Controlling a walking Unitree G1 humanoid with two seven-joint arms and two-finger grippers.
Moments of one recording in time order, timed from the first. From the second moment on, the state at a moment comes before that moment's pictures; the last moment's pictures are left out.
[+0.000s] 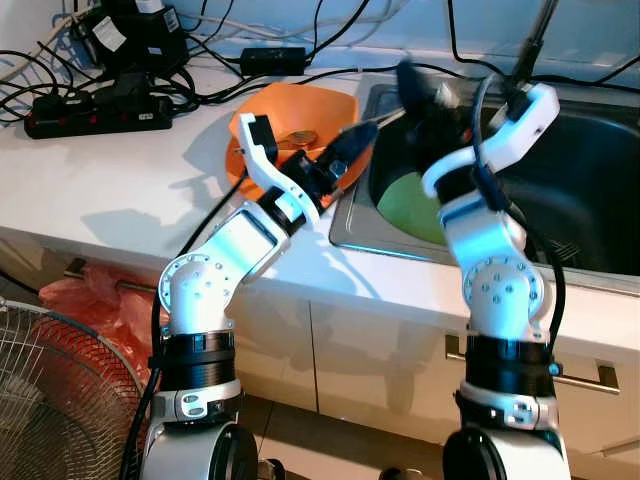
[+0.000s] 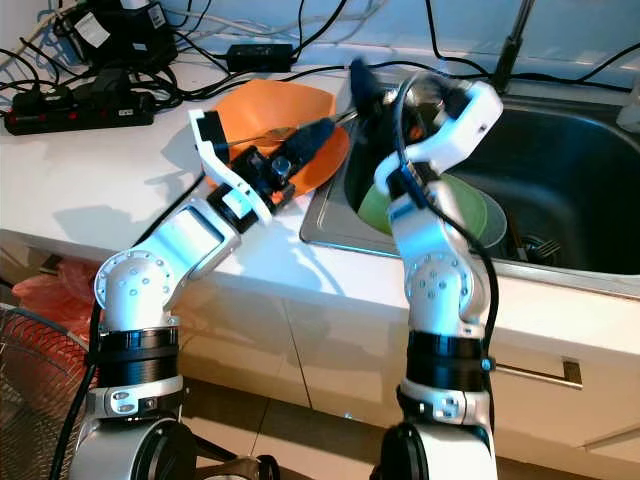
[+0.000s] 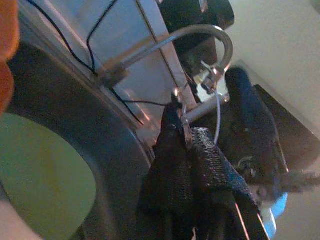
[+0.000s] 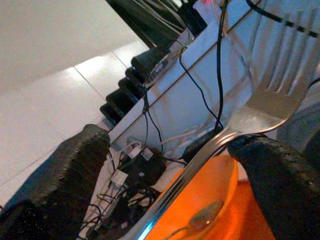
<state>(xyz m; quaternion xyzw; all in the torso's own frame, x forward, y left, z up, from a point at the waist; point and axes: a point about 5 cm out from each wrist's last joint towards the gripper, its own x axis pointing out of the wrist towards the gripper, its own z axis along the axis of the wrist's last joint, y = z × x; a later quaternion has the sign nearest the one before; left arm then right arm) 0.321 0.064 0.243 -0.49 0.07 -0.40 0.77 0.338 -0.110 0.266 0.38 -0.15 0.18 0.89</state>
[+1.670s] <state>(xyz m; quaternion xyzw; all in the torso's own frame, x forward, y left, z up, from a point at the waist) 0.320 0.077 0.241 -0.47 0.07 -0.43 0.77 0.319 -0.112 0.245 0.53 -0.08 0.23 0.81</state>
